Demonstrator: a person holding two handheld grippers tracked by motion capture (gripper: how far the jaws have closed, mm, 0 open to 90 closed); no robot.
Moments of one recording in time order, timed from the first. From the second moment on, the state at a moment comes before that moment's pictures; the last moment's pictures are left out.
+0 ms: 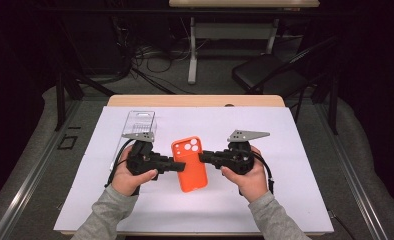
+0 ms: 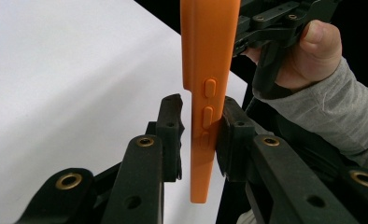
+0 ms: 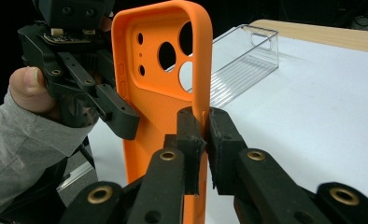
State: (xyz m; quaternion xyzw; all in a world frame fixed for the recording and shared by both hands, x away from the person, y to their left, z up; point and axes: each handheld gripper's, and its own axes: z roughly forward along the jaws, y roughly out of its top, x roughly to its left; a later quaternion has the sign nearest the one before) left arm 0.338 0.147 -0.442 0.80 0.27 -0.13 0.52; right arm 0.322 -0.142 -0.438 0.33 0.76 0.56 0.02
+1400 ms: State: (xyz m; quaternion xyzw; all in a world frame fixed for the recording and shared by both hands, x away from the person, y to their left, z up) left arm 0.338 0.153 -0.445 0.78 0.34 -0.04 0.53; right arm 0.325 -0.168 -0.445 0.37 0.73 0.57 0.08
